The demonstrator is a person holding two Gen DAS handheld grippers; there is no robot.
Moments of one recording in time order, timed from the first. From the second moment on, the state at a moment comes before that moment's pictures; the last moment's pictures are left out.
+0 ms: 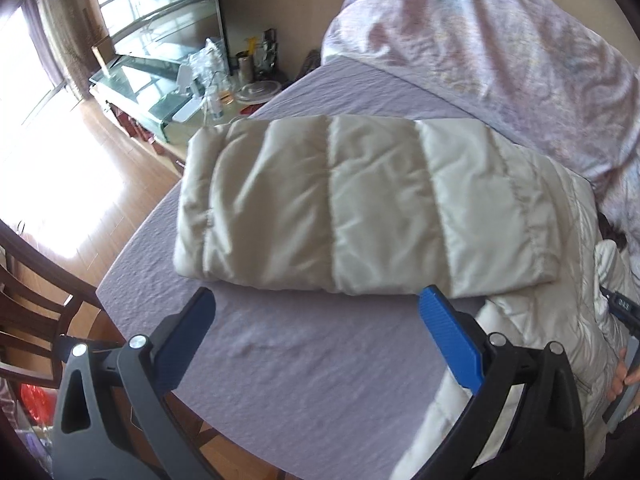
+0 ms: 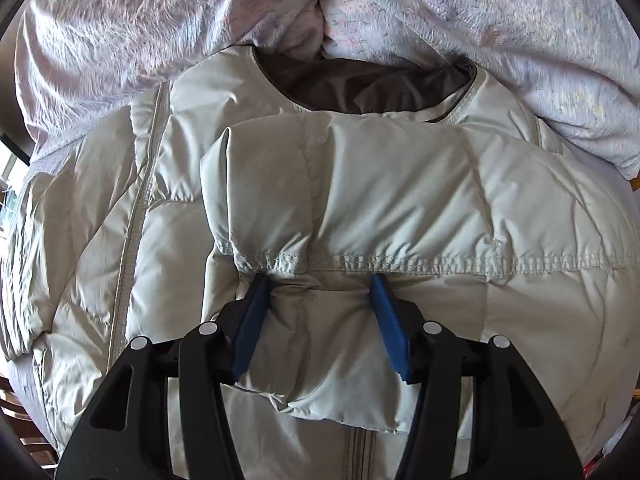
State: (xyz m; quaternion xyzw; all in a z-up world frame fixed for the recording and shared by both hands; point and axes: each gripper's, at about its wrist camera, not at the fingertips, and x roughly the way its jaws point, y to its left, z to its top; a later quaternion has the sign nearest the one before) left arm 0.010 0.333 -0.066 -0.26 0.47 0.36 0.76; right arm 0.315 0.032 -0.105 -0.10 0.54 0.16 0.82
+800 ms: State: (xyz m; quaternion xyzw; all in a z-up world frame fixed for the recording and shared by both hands) left arm -0.016 0.437 -0.114 -0.39 0.42 0.37 0.73; right arm 0.308 0.034 -0.106 -0.11 0.54 0.17 0.82
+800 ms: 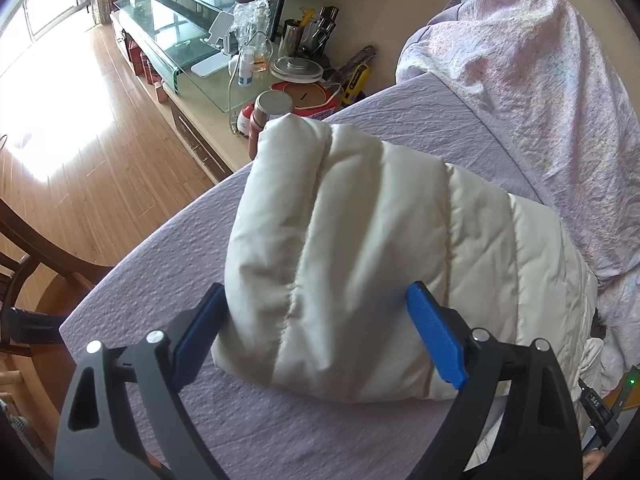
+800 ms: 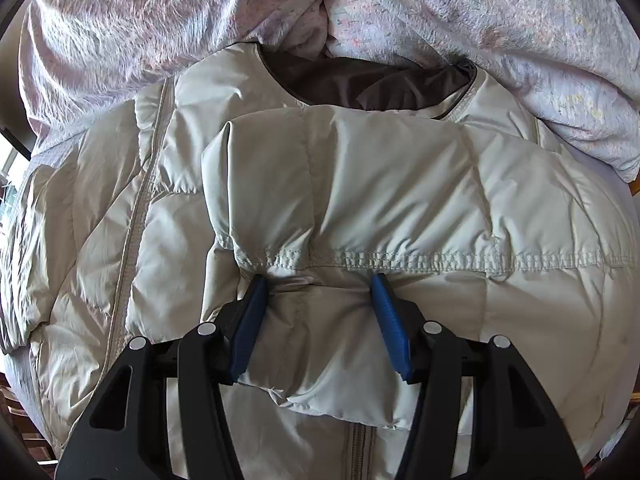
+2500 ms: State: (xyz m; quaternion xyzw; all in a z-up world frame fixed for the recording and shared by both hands) left arm 0.114 0.284 0.043 -0.33 0.33 0.20 0.86; right arm 0.309 0.000 -0.071 -0.08 0.54 0.20 0.82
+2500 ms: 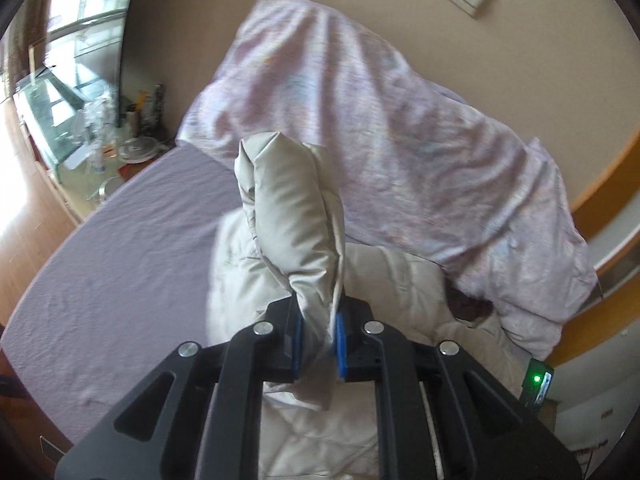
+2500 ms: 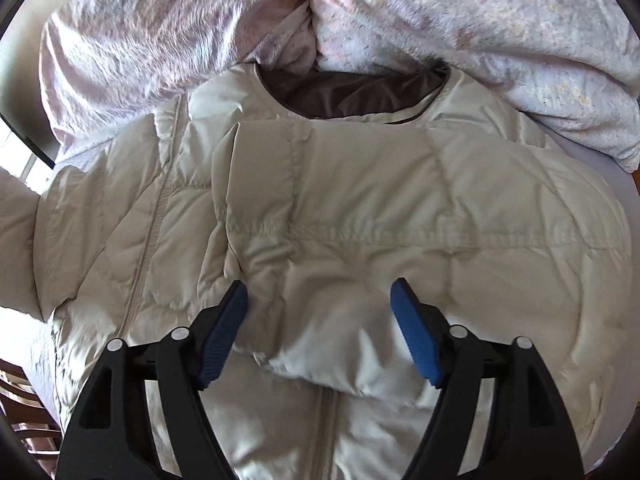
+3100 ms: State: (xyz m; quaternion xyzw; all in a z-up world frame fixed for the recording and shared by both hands) left arm 0.226 0.111 0.032 -0.30 0.40 -0.01 0.87; right arm 0.292 -0.107 -0.052 -0.04 0.51 0.13 0.85
